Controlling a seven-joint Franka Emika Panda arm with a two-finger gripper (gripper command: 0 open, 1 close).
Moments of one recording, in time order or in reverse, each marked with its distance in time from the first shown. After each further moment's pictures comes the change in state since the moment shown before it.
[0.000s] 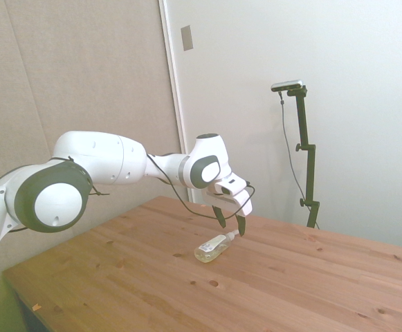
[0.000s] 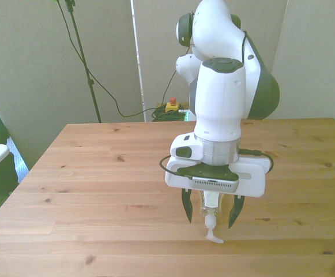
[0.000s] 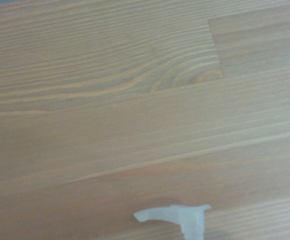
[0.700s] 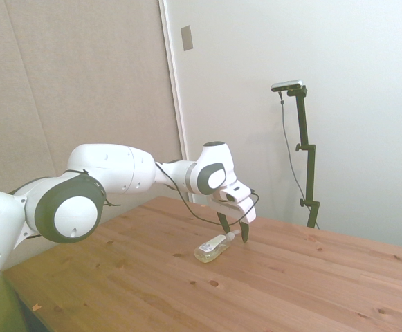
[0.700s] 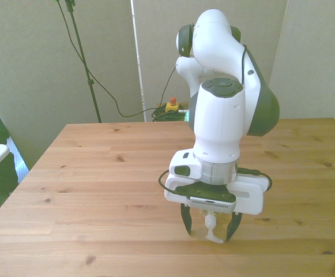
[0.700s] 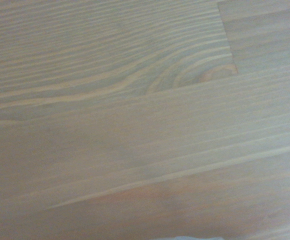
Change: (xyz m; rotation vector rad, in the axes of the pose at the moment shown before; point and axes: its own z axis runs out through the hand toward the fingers) arm 0.008 -0.005 0.027 -0.026 -0.011 0.025
